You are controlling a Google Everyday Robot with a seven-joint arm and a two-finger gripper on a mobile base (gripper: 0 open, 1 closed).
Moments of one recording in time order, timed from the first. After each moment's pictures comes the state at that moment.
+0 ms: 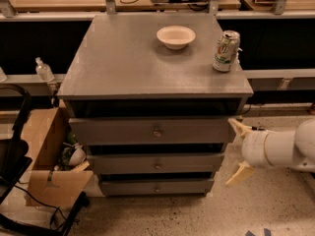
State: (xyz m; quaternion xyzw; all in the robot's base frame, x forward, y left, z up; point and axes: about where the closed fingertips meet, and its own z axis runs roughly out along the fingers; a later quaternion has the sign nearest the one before) arm 0.504 -0.225 0.689 -0.61 0.70 0.03 0.37
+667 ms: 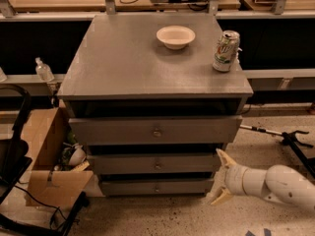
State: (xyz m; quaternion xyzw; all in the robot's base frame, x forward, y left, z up) arm 0.516 -0.218 0.512 -0.60 0.69 0.04 0.41
